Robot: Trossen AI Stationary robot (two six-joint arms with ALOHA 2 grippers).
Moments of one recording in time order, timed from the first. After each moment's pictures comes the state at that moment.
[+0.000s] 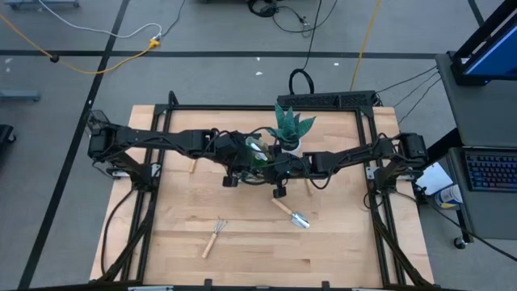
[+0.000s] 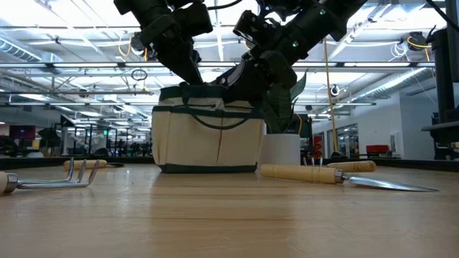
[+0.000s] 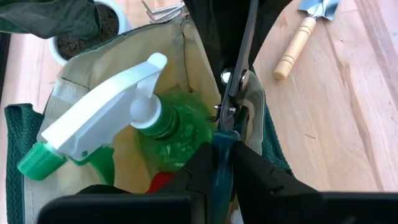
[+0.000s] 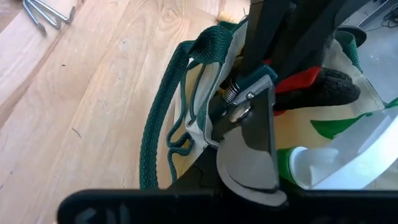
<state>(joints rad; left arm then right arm) 0.11 1.53 1.17 -0.55 0.05 0.25 0.03 1.67 1.04 0.01 0.18 -0.35</state>
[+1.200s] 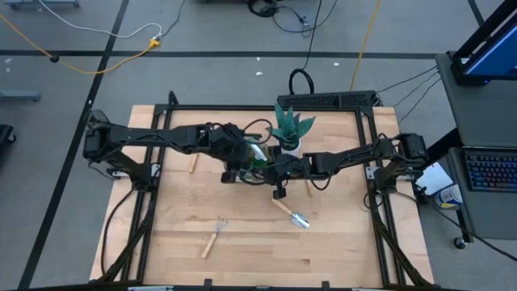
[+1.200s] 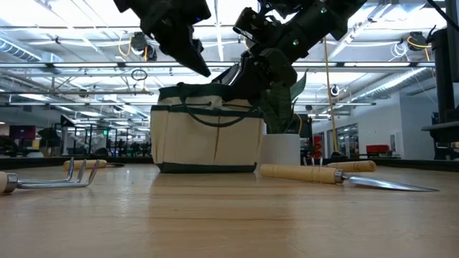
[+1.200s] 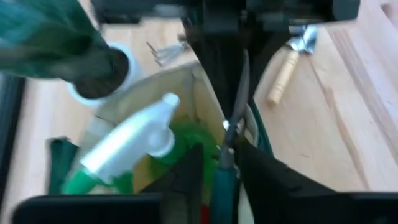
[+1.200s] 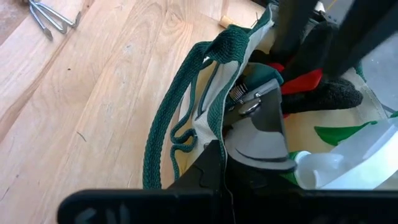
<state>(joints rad) 0.14 1.48 1.17 -0.50 0.13 0.32 0.03 1.67 1.04 0.02 0.18 -0.35</state>
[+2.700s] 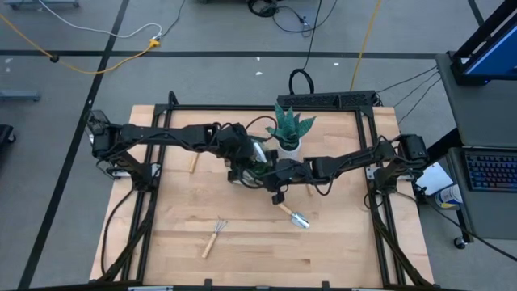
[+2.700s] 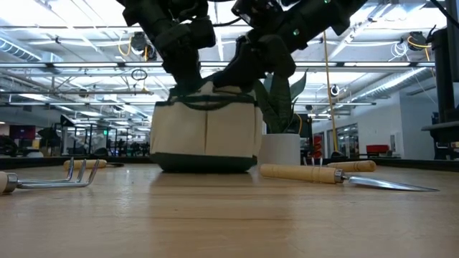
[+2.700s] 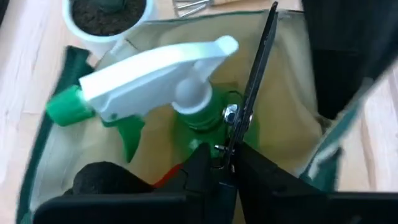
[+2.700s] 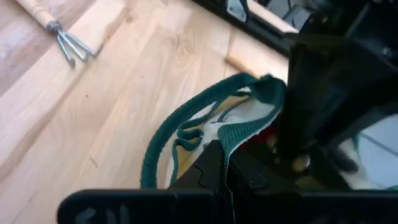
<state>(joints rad) 0.18 1.57 1.17 -0.52 0.11 0.12 0.09 1.67 1.04 0.11 0.18 -0.42</state>
